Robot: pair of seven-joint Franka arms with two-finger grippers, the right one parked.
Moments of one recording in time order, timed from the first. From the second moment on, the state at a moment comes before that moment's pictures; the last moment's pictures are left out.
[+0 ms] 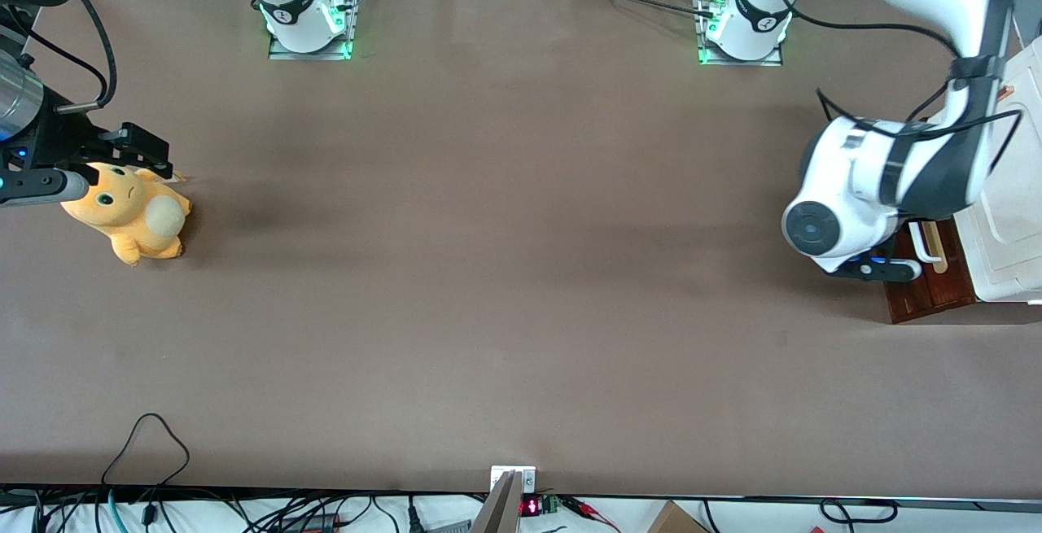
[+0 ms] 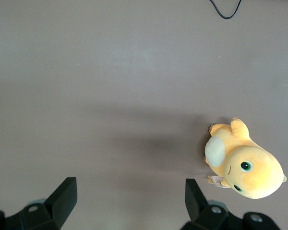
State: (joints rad) arm -0.09 0.41 -0.10 -1.78 0.86 1.51 -0.34
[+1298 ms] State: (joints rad) arm -0.15 0.56 -0.09 -1.93 1.16 1.42 -0.65
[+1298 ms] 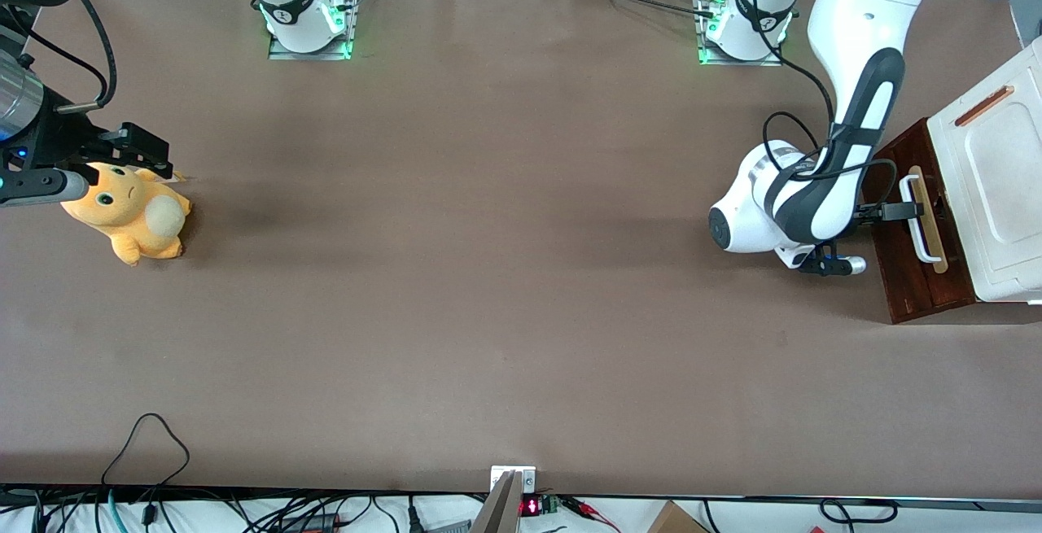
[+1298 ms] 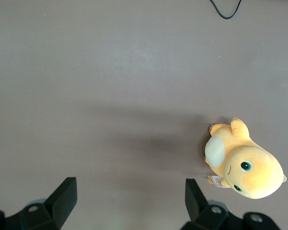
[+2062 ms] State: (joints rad) arm -0.13 0.60 -0.09 -1.95 1.19 1.41 -0.66
